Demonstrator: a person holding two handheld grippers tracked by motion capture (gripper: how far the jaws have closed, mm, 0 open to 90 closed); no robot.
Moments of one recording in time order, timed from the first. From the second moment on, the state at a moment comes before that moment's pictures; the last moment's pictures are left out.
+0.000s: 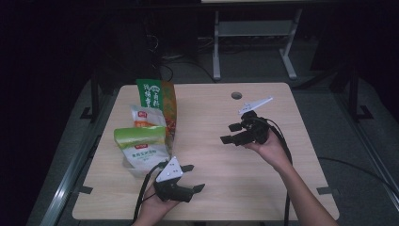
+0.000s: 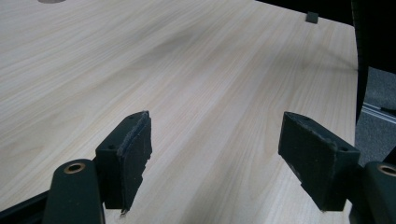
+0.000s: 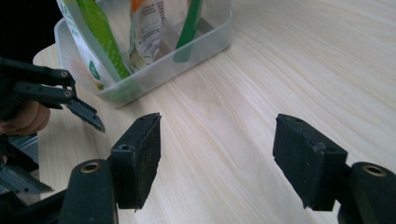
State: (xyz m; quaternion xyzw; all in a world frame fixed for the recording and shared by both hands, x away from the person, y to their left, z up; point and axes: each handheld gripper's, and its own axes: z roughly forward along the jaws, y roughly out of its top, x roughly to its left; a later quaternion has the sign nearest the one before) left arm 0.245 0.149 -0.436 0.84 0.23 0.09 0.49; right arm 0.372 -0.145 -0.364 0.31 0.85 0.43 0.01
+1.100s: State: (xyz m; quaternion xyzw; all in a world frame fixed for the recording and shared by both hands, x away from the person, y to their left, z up) left arm 0.247 0.149 -0.437 0.83 0.24 0.10 0.49; right arm 0.344 -0.203 -0.398 0.37 0.83 0.42 0.01
